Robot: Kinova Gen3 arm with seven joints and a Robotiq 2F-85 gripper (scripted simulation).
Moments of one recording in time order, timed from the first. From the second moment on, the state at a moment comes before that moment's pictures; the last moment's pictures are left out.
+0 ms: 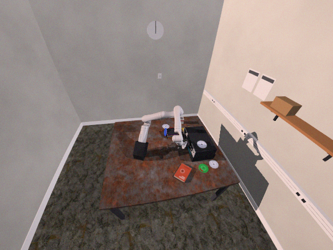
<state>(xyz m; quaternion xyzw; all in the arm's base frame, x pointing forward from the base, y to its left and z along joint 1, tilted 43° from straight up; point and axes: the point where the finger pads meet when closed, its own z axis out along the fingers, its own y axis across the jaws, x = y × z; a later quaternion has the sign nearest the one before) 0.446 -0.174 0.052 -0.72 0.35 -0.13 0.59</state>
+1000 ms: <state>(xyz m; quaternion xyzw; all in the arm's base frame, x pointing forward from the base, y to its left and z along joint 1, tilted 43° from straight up) 0.452 -0.170 0.062 -0.73 0.34 -0.13 0.58</state>
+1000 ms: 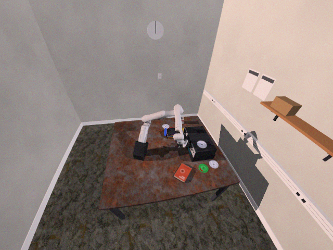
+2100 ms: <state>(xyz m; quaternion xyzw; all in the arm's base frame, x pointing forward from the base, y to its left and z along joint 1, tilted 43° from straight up) 0.431 -0.196 0.073 -0.73 0.34 -0.13 0.58</state>
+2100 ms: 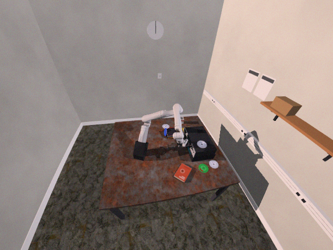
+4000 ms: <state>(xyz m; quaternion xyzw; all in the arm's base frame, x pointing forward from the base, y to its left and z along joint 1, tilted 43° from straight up) 0.405 -0.244 0.131 -0.73 0.34 -0.13 0.58</state>
